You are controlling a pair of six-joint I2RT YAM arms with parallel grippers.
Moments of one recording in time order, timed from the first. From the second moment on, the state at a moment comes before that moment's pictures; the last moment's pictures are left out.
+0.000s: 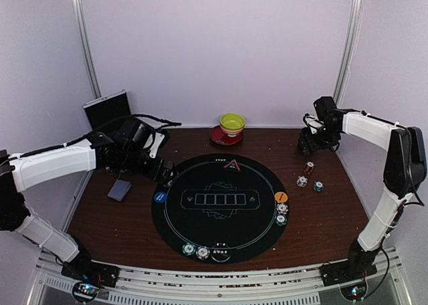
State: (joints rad) left arm -0.67 1.41 1.09 -0.53 -0.08 -0.18; right arm 0.16 1.73 1.40 -0.66 0.15 -0.13
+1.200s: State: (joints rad) left arm -0.68 1.35 0.99 -0.51 -0.07 -0.16; right arm 0.08 1.92 1.36 -0.61 0.06 -0.13
